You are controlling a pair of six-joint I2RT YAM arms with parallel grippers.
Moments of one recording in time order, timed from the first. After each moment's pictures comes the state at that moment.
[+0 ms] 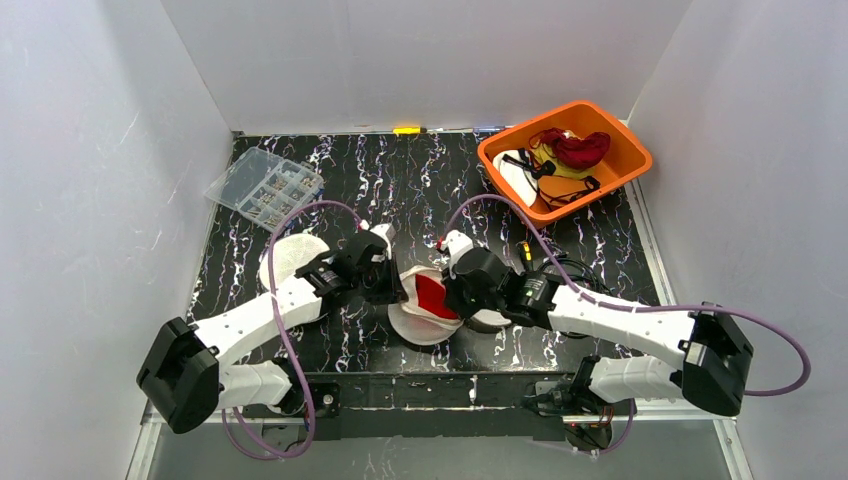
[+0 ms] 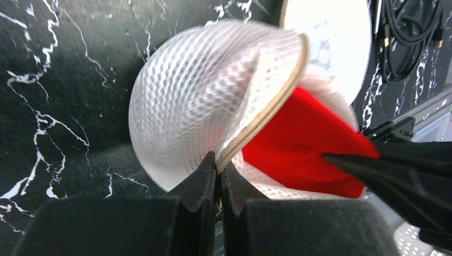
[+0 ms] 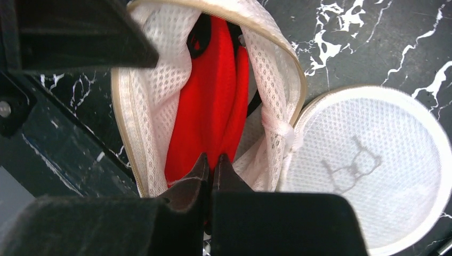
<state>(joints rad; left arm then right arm) -0.74 1.19 0.72 -0.40 0.10 -0.71 1.08 1.20 0.79 -0.33 0.11 0.39</state>
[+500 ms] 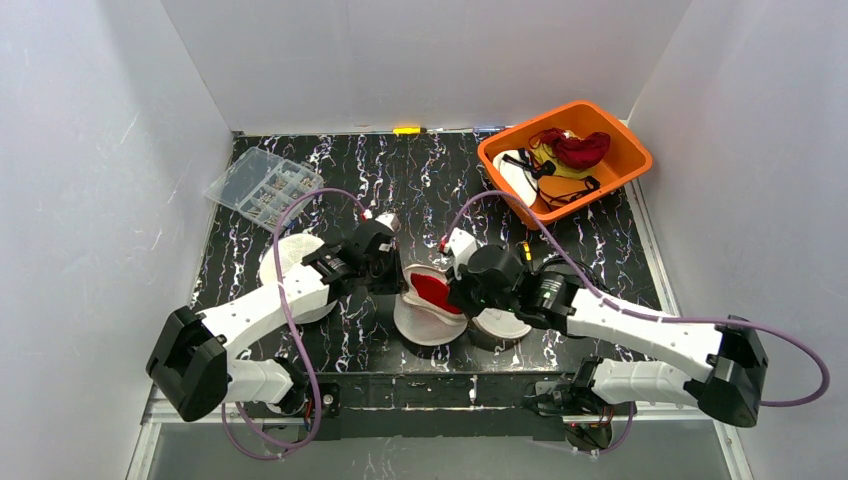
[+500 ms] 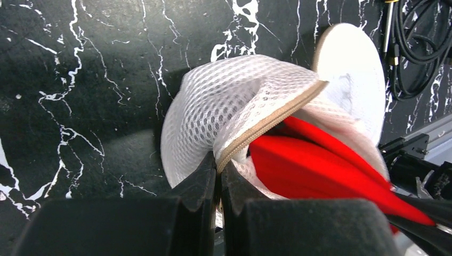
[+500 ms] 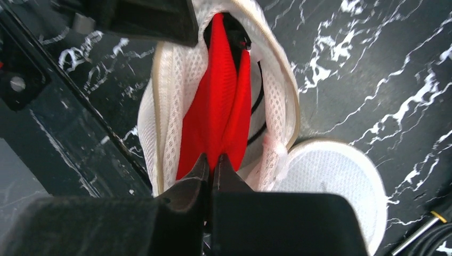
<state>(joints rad) -0.74 1.27 0.85 -0.48 0.03 -0.68 1.09 1.14 0.83 -0.40 0.06 0.23</state>
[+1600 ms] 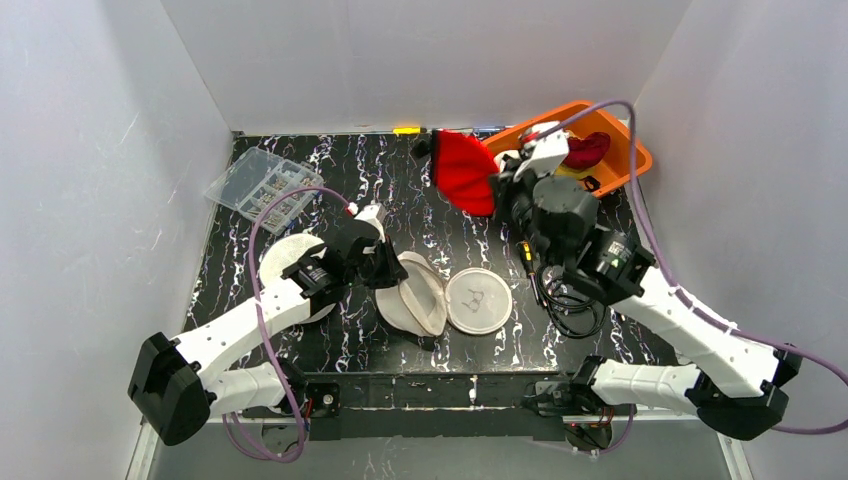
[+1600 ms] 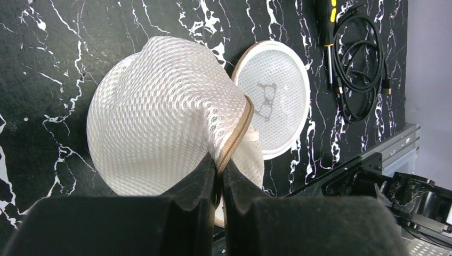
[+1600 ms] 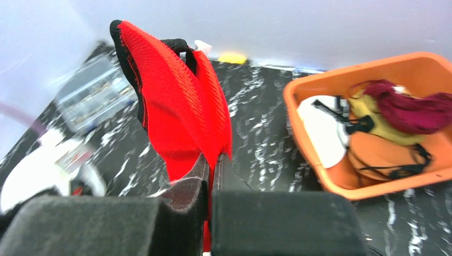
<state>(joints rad) -0.74 1.12 0.81 -0.39 -0.01 -0.72 1.02 1.06 1.30 -0.40 0.59 0.22</state>
